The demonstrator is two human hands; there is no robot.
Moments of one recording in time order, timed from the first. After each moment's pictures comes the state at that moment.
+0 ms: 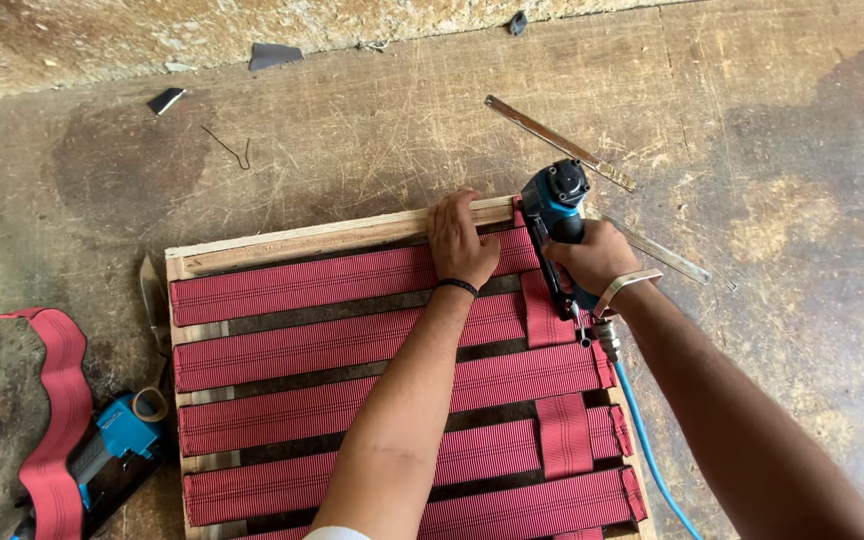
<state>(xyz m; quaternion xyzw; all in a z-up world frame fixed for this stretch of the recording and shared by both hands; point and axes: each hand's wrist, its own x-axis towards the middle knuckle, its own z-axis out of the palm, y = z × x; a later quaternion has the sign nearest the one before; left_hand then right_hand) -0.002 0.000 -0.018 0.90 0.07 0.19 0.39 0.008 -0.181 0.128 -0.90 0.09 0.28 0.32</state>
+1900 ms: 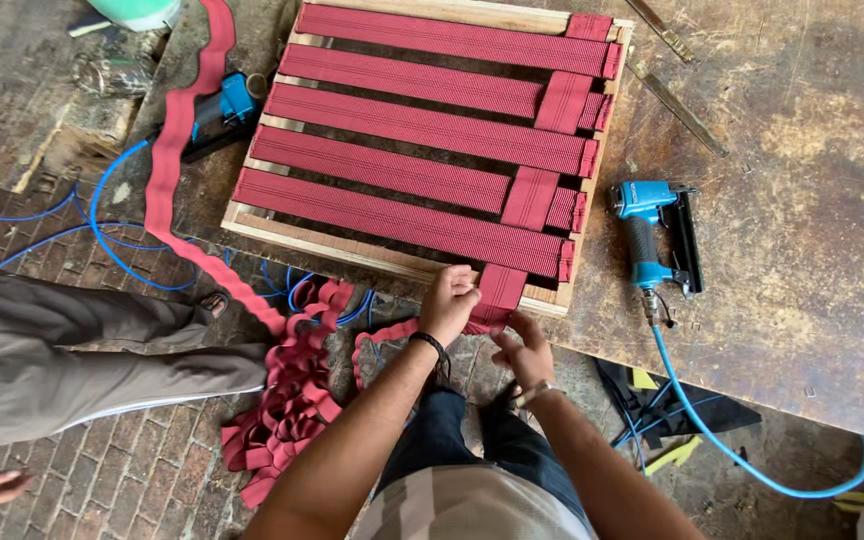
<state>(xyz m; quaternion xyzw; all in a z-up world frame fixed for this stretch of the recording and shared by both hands) -0.462 -0.187 -0.055 0.76 0.29 0.15 0.56 -0.436 -0.367 -0.056 -0.69 0.06 0.35 0.63</state>
